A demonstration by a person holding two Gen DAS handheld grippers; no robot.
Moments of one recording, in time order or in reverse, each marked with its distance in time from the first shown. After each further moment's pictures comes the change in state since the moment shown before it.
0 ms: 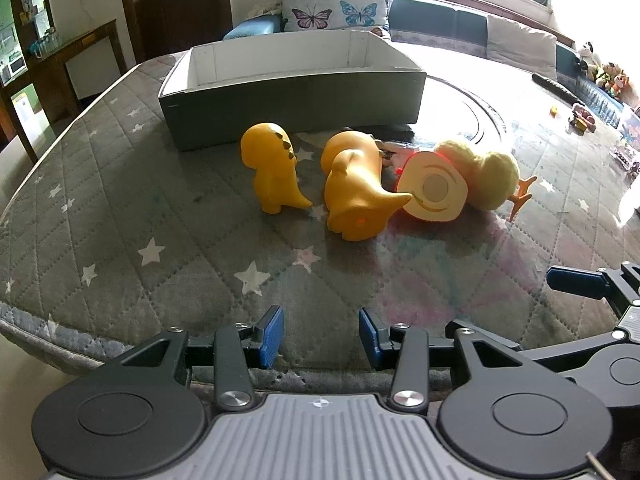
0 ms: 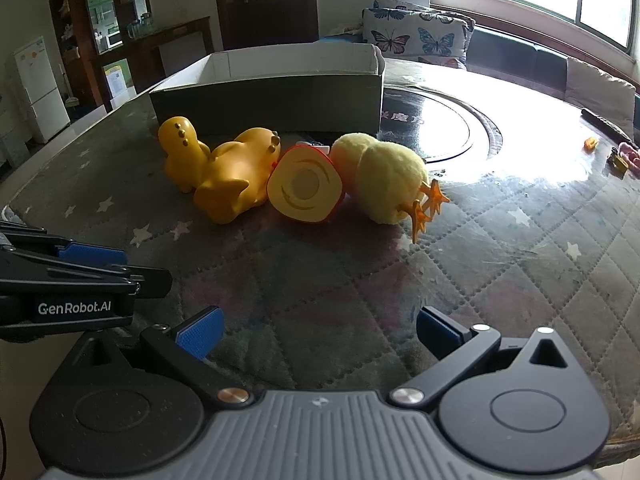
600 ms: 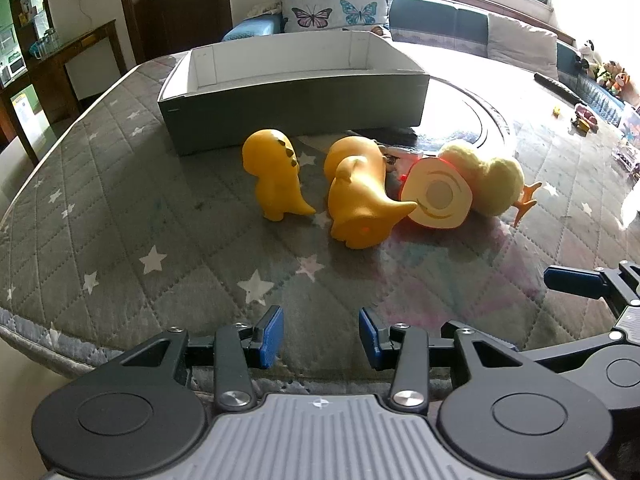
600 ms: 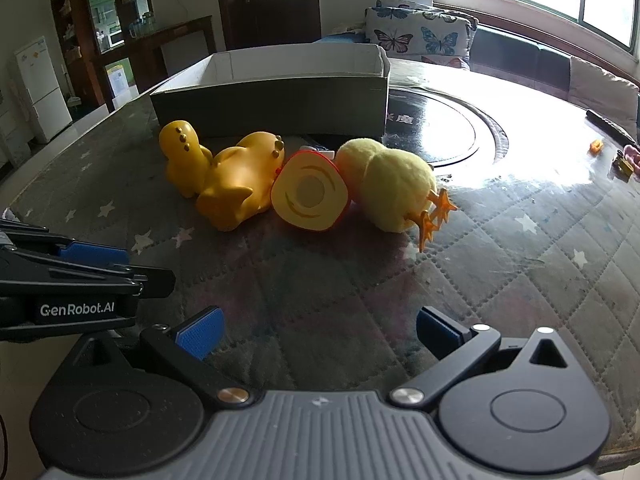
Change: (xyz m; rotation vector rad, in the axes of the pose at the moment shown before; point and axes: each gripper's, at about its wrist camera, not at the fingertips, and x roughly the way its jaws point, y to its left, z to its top) left arm 0.003 0.002 0.007 0.003 0.006 0.004; right arm 0.005 0.003 0.007 -0.001 0.005 0.009
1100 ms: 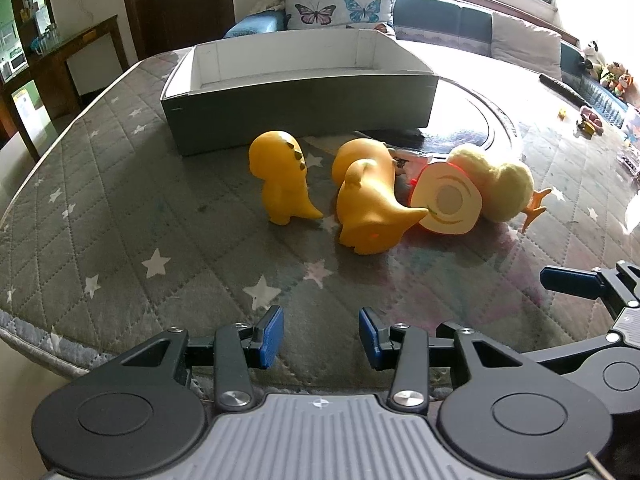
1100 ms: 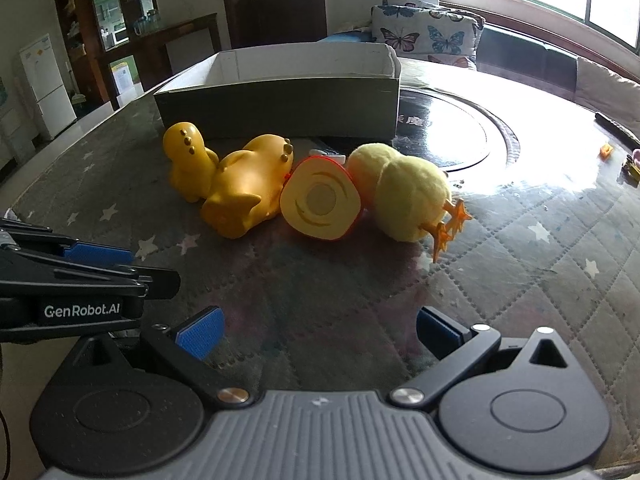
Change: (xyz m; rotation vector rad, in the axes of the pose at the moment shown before) left arm 0.004 0.005 0.006 -0.010 0.013 0.001; right arm 0.007 0.004 0.007 -0.009 0.007 0.014
